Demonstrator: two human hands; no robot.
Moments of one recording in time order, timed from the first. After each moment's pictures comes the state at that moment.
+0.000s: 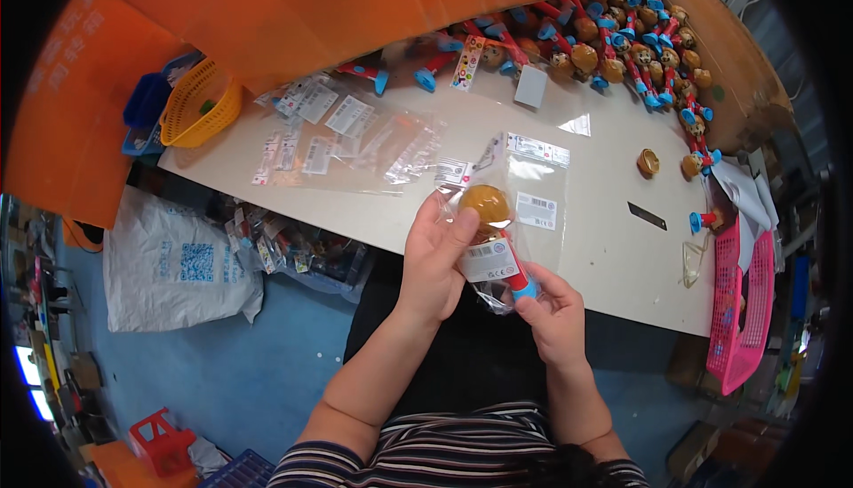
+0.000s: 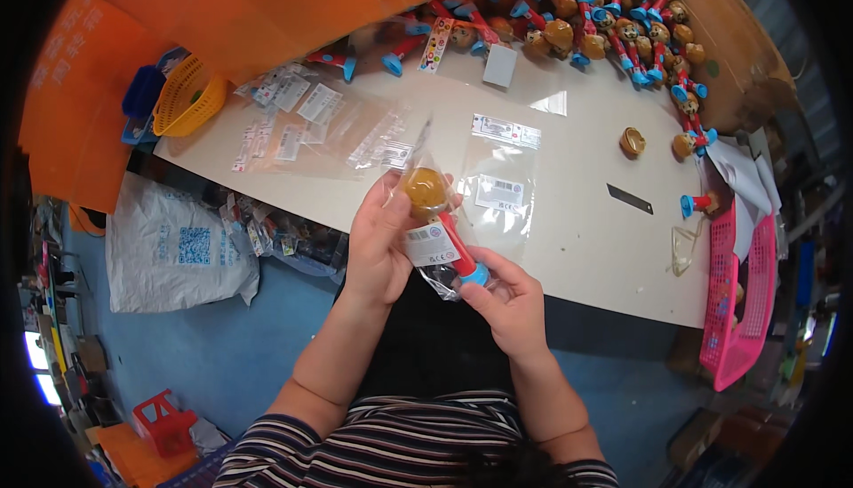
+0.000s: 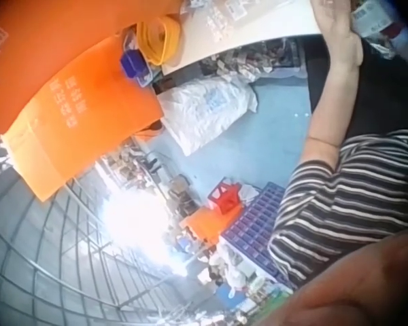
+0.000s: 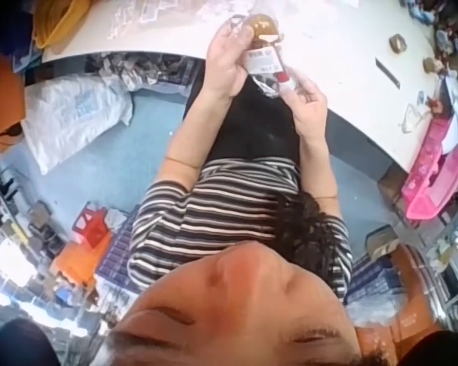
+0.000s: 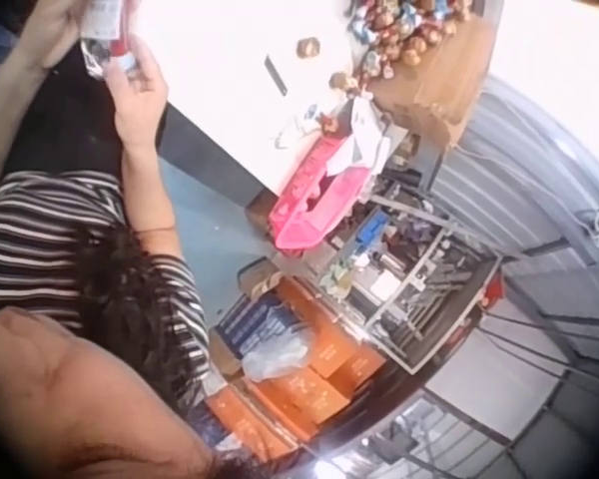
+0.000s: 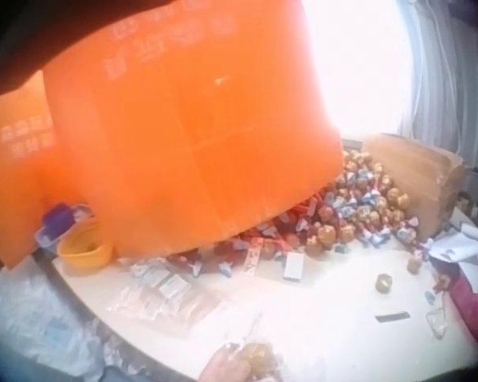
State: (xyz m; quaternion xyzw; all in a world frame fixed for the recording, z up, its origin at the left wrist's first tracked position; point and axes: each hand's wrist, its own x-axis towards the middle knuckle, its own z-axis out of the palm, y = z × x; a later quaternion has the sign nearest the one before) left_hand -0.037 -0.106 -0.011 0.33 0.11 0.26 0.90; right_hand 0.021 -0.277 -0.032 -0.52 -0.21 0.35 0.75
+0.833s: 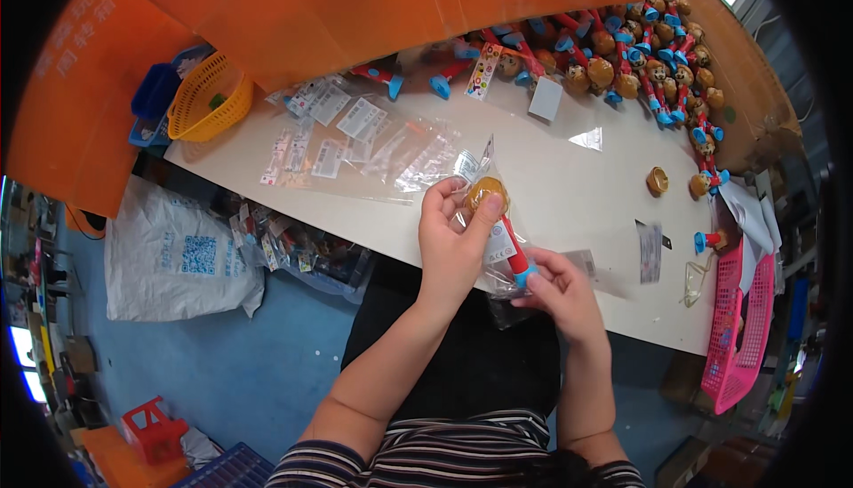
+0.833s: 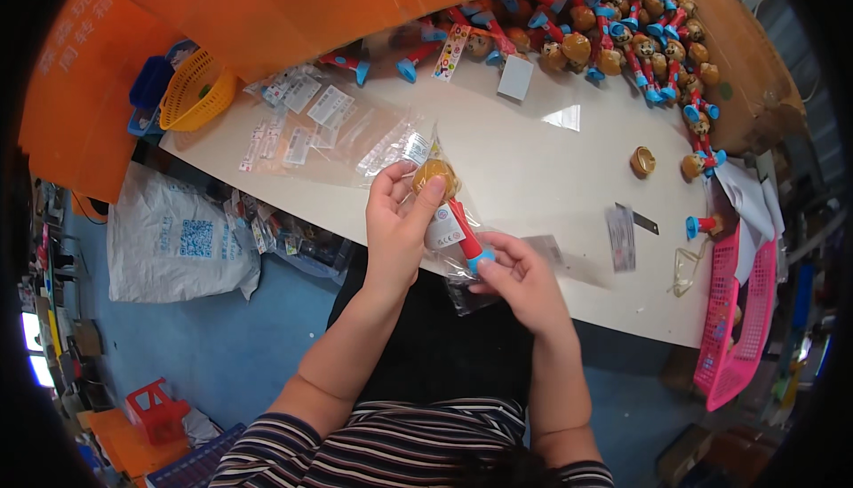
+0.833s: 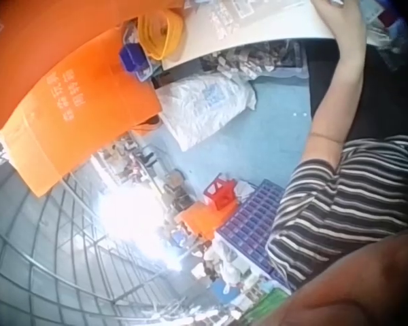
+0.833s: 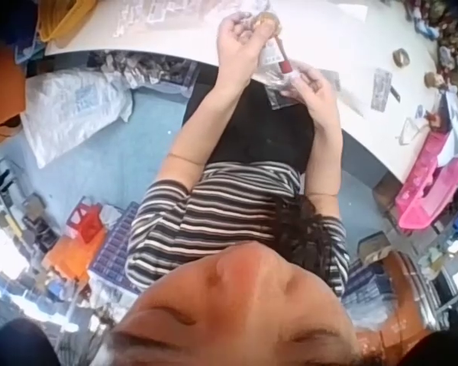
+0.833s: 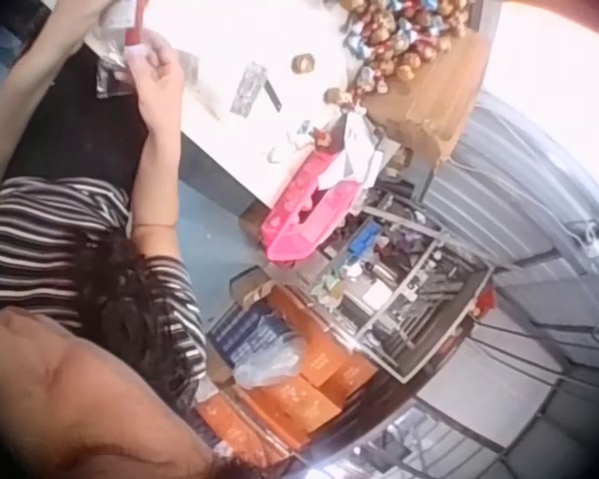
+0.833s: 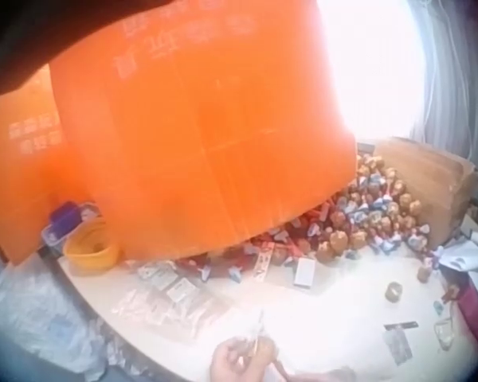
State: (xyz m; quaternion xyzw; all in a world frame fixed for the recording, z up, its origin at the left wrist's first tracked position) left_hand -0.006 -0.100 -0.020 0.45 0.23 0.37 0.78; right_hand 0.071 -0.260 -0.016 -0.57 -0.15 0.49 0.65
